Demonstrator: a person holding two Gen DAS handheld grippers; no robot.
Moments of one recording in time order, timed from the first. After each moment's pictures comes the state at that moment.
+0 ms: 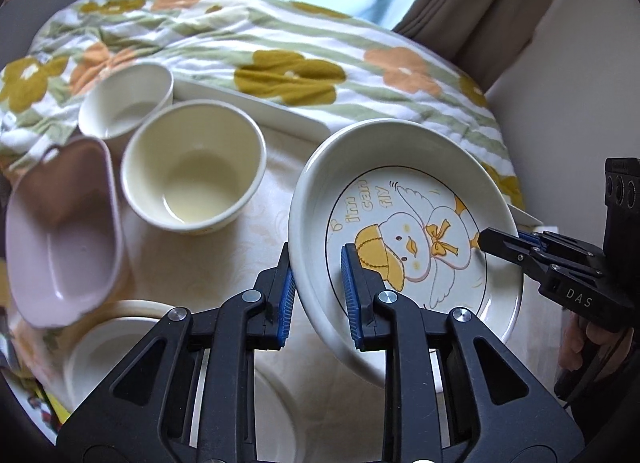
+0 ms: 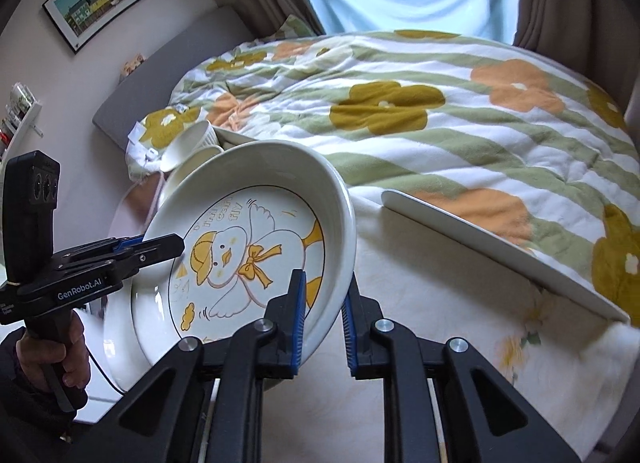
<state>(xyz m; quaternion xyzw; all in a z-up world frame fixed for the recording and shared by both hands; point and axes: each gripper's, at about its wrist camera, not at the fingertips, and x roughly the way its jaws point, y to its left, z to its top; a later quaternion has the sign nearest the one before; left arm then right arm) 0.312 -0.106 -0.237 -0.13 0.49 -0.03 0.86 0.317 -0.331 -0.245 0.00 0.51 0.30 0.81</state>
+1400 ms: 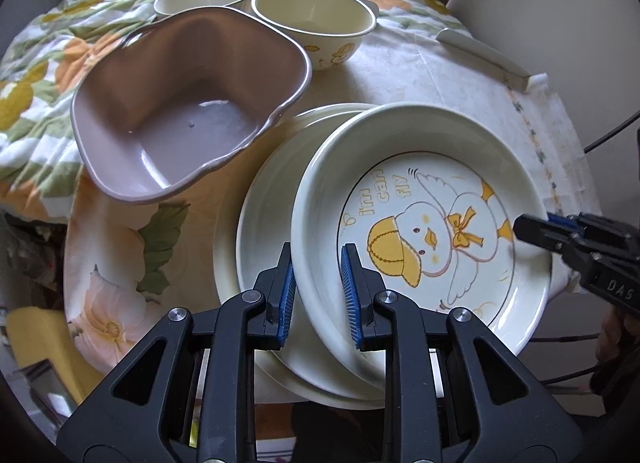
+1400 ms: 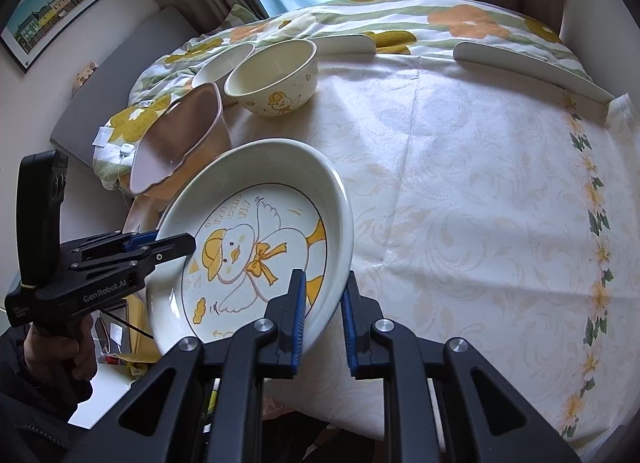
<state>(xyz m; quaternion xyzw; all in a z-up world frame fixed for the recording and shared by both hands) 0.190 0.025 -0.293 -0.02 0.56 -0.13 0.82 0.139 -0.200 -0.279 0.05 0.55 0.16 0.82</state>
